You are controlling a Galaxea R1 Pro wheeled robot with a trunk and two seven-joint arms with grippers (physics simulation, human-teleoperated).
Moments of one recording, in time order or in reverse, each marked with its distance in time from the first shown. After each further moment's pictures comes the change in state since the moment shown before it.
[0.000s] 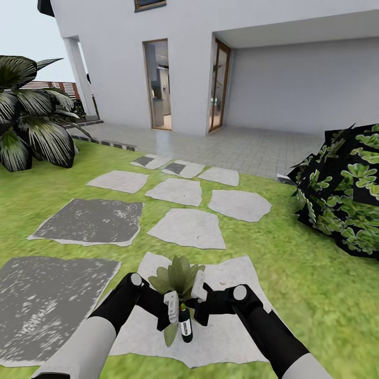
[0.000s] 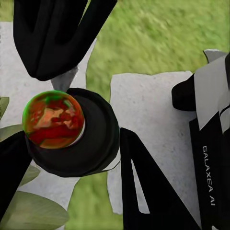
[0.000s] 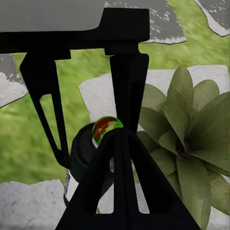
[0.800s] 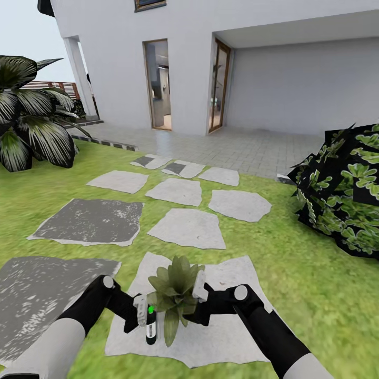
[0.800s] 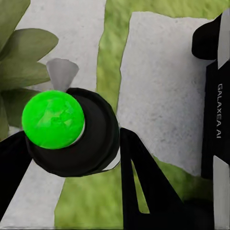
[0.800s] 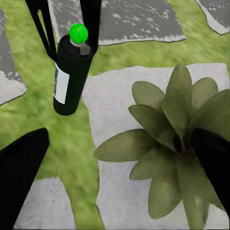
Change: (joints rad) left arm 0.006 0.185 -0.008 0.016 -0.017 0.000 0.002; right arm 0.000 -0.006 -0.002 0.001 0.000 -0.001 0.000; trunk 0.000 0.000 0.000
